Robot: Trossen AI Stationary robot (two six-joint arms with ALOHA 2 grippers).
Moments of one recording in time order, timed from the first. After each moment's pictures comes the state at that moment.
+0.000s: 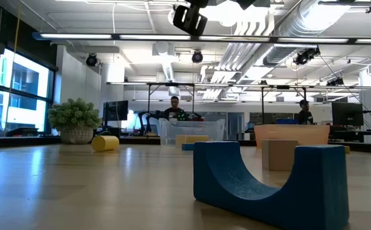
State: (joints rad) left arm -0.08 1.21 0.99 -0.20 0.14 0.29; right arm 0.02 1.77 1.43 -0.19 -0.83 0.45
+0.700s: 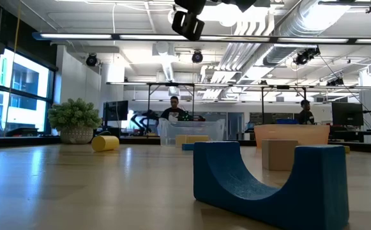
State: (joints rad) left arm -0.09 1.24 0.99 -0.17 0.17 0.24; right arm -0.01 1.77 1.42 -0.17 -0.78 0.44
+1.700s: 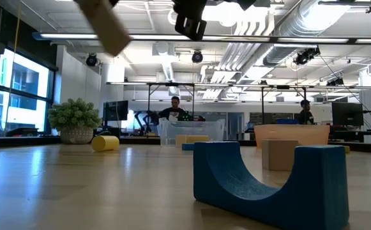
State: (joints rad) left arm -0.26 1.22 0.99 -0.53 0.00 -0.07; right arm 0.00 1.76 1.43 -0.19 -0.75 0.49
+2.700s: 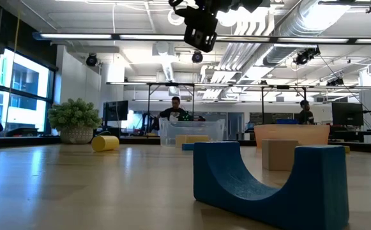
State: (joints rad) left arm -0.95 1.22 0.99 -0.83 -0.46 -1.23; right arm -0.01 1.76 1.43 -0.38 -0.75 0.33
